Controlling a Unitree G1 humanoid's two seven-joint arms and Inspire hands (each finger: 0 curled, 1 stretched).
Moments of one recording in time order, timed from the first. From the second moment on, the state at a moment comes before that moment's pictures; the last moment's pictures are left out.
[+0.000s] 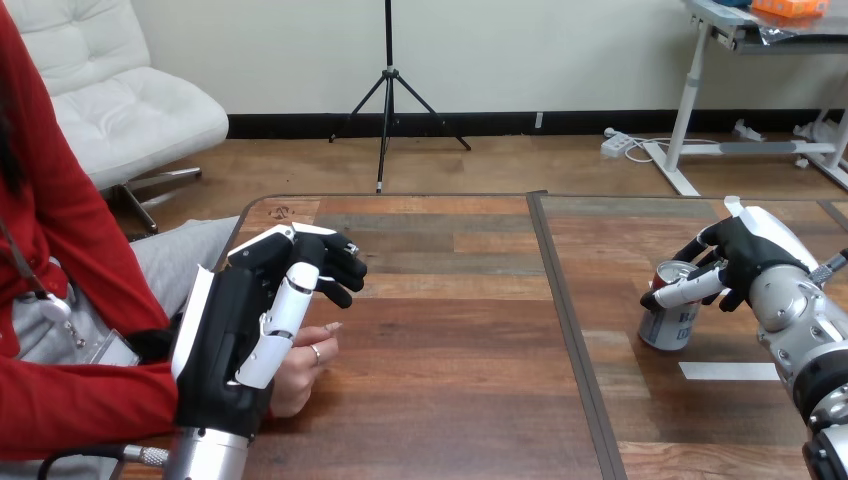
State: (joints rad) left arm 0.11 0.08 0.03 0.15 -0.08 -0.62 -0.19; right arm -0.87 -0.47 0.19 1.35 -0.43 0.01 -0.04
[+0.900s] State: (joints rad) left arm 0.11 0.08 0.04 0.16 -0.08 -0.63 -0.20; right arm -0.86 -0.47 0.20 1.35 -0.45 -0.05 -0.06
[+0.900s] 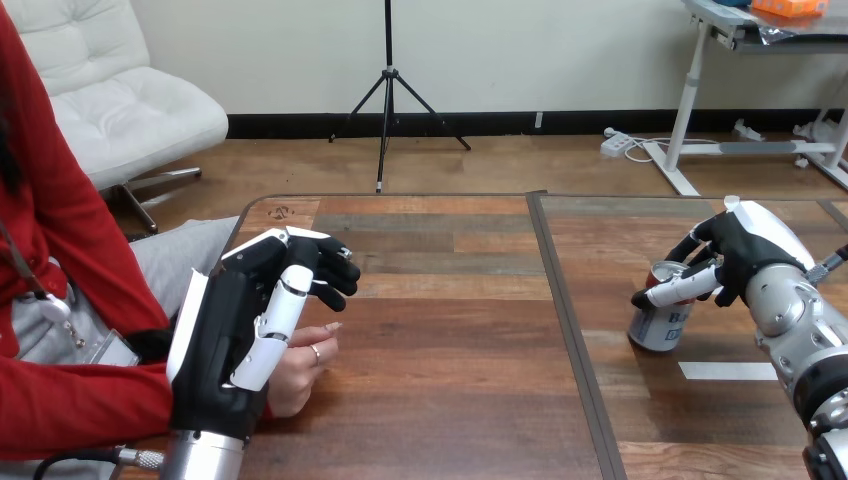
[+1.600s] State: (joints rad) left arm 0.11 0.08 0.05 0.16 -0.08 -0.63 -0.20; right arm -0.85 -0.47 0.22 1.35 -0.47 -0.08 -0.07
